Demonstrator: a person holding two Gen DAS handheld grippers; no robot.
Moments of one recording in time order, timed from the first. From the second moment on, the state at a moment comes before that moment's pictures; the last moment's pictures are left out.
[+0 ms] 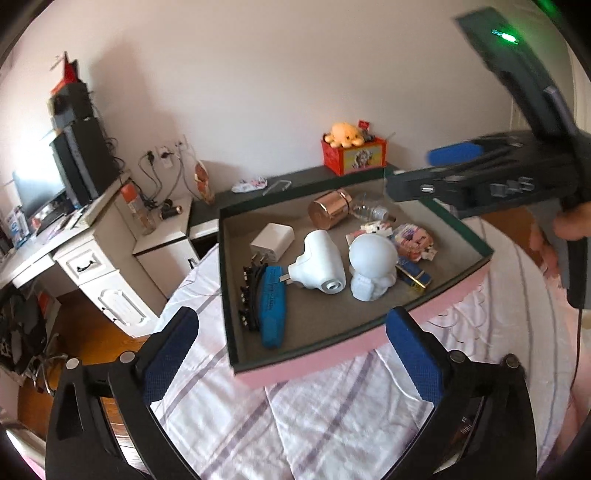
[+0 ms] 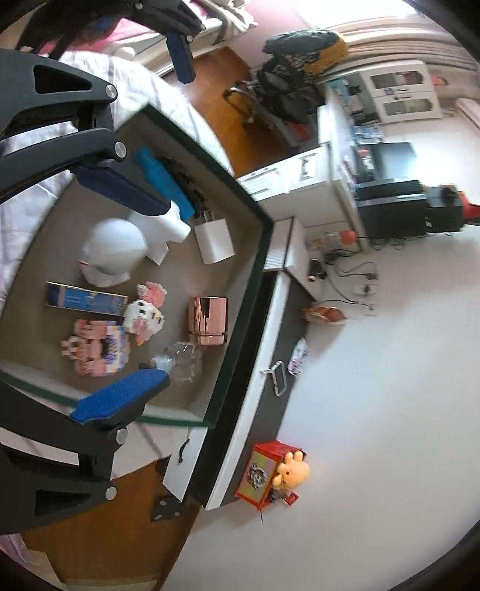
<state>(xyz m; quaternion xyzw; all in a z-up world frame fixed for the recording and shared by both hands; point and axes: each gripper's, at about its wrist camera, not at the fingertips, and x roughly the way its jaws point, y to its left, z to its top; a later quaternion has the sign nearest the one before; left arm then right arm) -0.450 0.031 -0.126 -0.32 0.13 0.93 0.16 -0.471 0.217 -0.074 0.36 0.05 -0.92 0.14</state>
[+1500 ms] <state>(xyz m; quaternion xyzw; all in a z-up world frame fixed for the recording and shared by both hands) -0.193 0.030 -0.086 -0.20 0.13 0.97 0.08 -0.163 0.242 -0.055 0.20 0.01 -0.98 0.03</state>
